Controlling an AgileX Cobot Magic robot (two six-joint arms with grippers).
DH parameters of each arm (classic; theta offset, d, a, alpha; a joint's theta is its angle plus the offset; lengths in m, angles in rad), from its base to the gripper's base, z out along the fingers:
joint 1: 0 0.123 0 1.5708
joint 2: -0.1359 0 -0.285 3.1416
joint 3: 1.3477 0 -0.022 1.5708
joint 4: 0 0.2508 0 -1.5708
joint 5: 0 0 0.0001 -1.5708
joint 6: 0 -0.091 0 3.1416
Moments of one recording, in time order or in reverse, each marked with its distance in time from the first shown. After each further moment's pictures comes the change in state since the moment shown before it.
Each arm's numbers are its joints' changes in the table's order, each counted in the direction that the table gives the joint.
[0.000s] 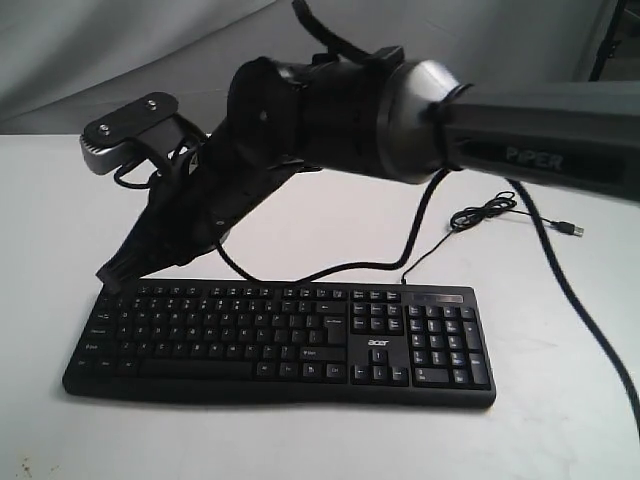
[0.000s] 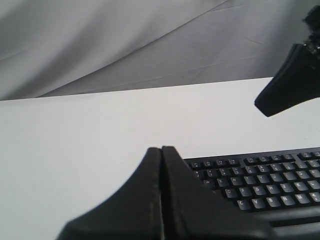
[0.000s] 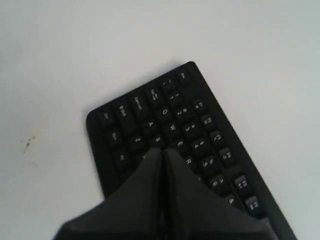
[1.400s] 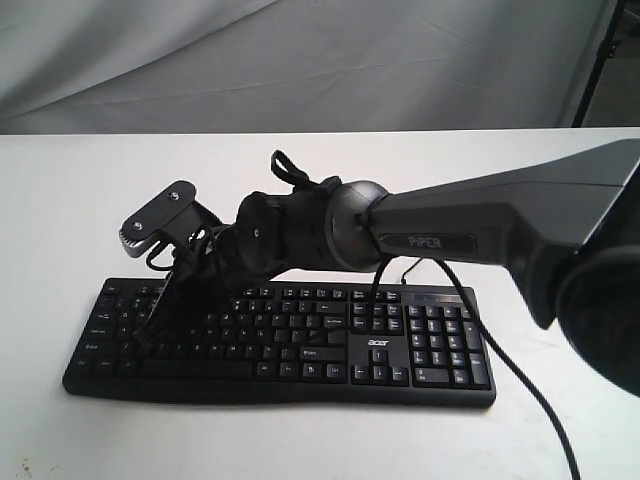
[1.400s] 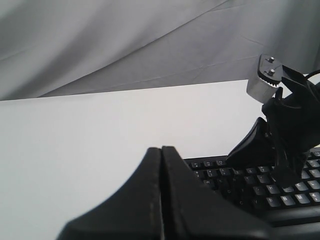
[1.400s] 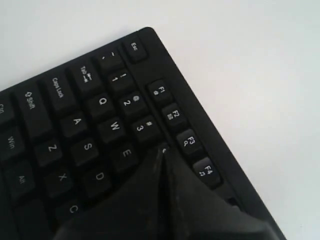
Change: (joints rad) left arm 0.000 0.000 0.000 0.000 0.000 0.000; right arm 0.007 -0.196 0.103 0.151 -0.354 0.219
